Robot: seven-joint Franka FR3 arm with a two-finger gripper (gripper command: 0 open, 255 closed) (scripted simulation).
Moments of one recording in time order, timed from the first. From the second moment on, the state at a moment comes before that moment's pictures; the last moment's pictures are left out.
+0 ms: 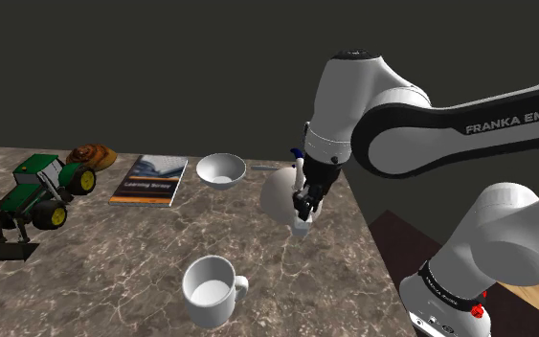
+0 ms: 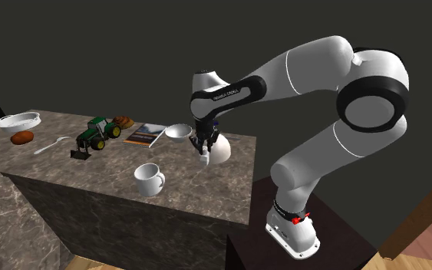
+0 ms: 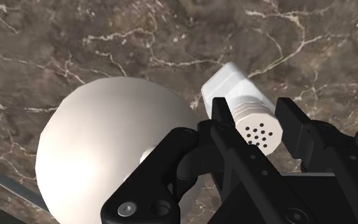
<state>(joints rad) 0.17 -0.54 0.46 -2.58 0.29 2.08 0.30</state>
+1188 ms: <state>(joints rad) 0.16 -0.60 0.40 -2.39 0.25 1.83 0.30</state>
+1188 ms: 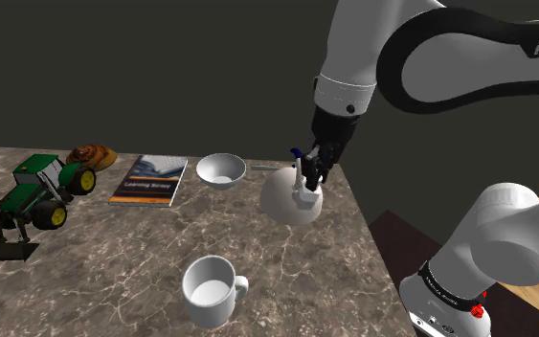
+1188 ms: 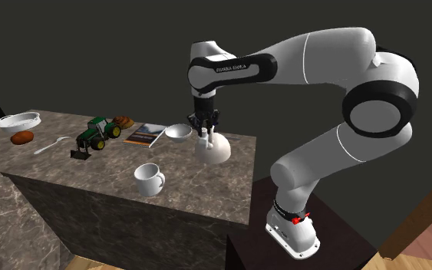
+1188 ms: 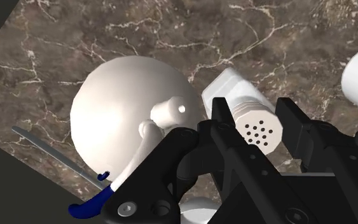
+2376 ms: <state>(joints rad) 0.10 0.02 0.57 -1.78 0.01 1.81 0.54</state>
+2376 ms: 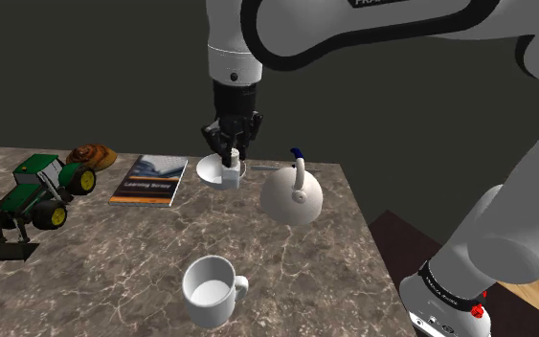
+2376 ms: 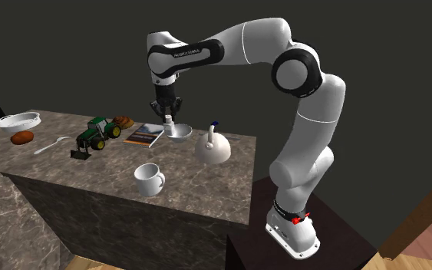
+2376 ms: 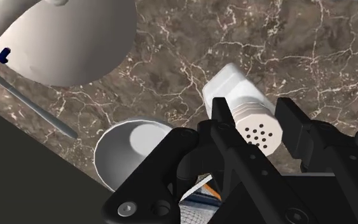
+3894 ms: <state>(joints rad) 0.36 0.69 0.53 -1.02 -0.31 1.65 0.67</state>
